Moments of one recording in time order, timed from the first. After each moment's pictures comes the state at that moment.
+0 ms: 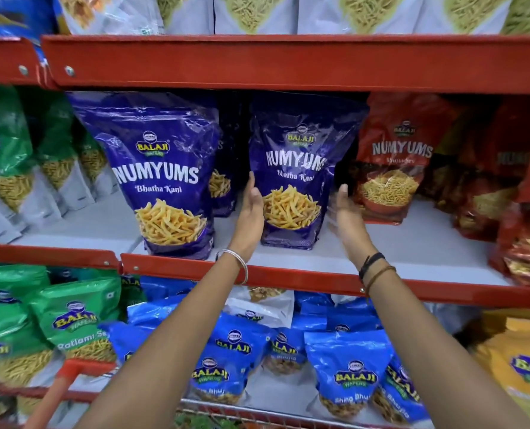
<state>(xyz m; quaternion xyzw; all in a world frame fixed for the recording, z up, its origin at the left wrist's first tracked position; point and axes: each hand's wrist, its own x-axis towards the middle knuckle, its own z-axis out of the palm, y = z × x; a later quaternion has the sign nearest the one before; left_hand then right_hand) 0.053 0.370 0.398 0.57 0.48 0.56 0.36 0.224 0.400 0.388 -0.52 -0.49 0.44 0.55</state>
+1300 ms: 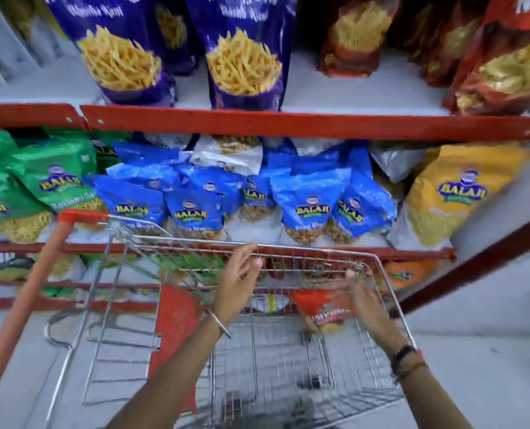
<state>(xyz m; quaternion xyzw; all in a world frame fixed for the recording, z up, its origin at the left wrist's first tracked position) 0.086 0.105 0.146 0.53 0.52 0.46 0.48 0.333 0.066 0.155 -0.67 -0.42 0.51 0.33</state>
